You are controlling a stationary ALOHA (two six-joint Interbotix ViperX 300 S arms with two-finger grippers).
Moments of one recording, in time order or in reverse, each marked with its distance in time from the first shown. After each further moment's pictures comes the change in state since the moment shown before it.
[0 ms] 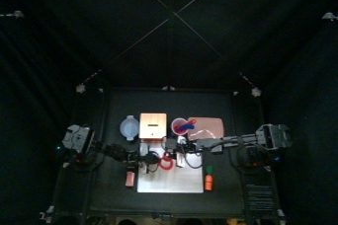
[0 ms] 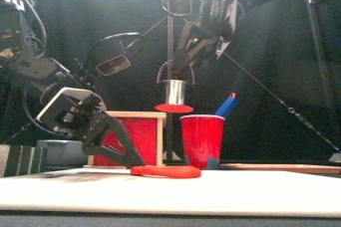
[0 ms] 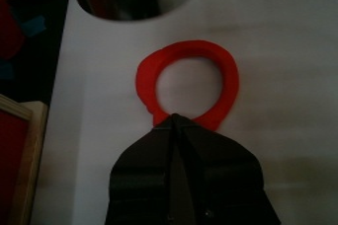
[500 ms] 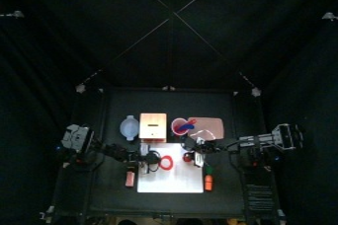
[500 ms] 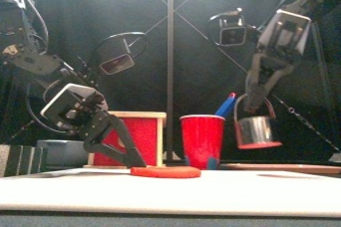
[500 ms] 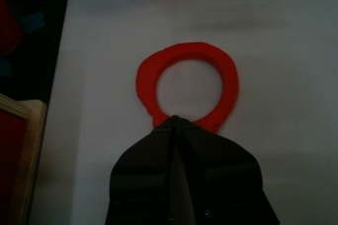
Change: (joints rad) left arm 0.005 -0.018 -0.018 -0.014 0.032 0.003; right arm -0.005 -0.190 0.368 0.112 -0.049 0.000
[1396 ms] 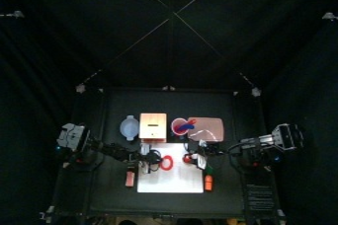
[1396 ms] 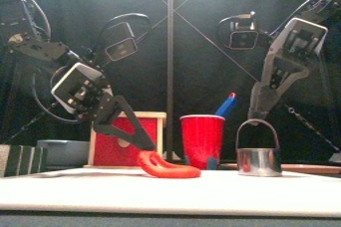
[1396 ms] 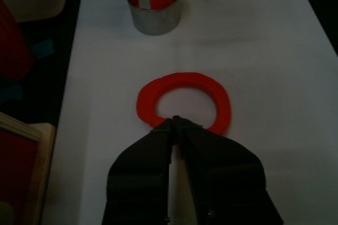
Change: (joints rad) left arm 0.015 -0.057 -0.017 -0.003 0.021 -0.002; right arm 0.060 -0.002 0.072 -0.006 -0.155 0.000
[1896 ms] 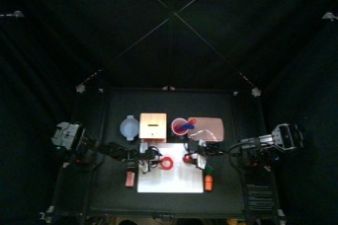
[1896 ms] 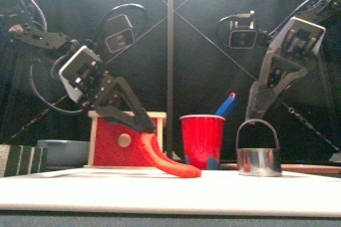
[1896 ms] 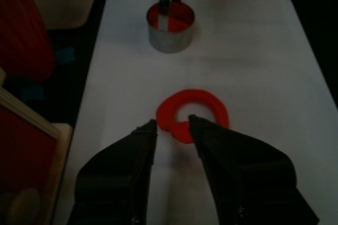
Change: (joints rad) left arm 0.002 -0.077 0.012 -0.091 -0.002 -0.002; right arm -0.003 0.005 0.000 -0.002 -0.018 0.000
